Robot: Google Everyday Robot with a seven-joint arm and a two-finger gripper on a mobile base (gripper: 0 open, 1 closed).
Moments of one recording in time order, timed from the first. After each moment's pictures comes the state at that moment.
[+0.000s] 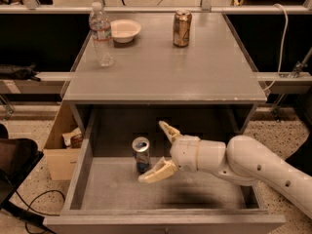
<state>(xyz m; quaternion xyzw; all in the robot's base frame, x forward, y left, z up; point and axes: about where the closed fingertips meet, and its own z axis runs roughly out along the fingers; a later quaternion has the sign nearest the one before) 0.485 0.017 0.713 -0.48 0.63 0.33 0.52</state>
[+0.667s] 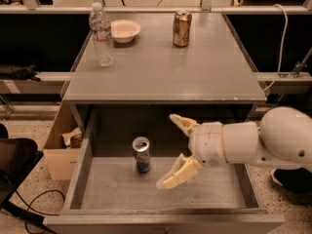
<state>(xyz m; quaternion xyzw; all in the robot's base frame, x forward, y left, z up) 0.430 -0.019 0.792 -0.55 0.65 0.30 0.44</state>
